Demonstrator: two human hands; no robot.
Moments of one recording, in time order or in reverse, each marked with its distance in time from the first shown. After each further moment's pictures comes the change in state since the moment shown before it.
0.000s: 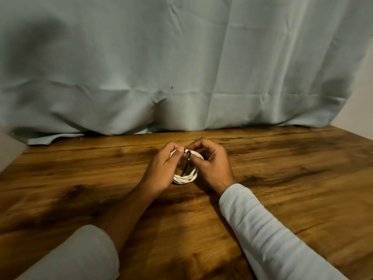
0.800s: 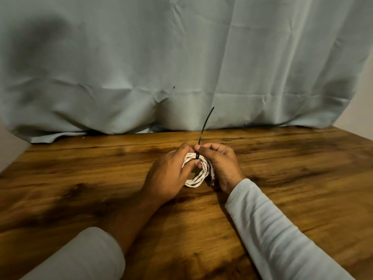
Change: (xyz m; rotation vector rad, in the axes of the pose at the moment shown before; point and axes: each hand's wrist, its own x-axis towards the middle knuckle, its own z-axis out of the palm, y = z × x) left_hand -0.013 0.007 0.004 0.569 -0.033 0.307; right_hand 0.002 -0.014 -0.010 0.588 0.018 0.497
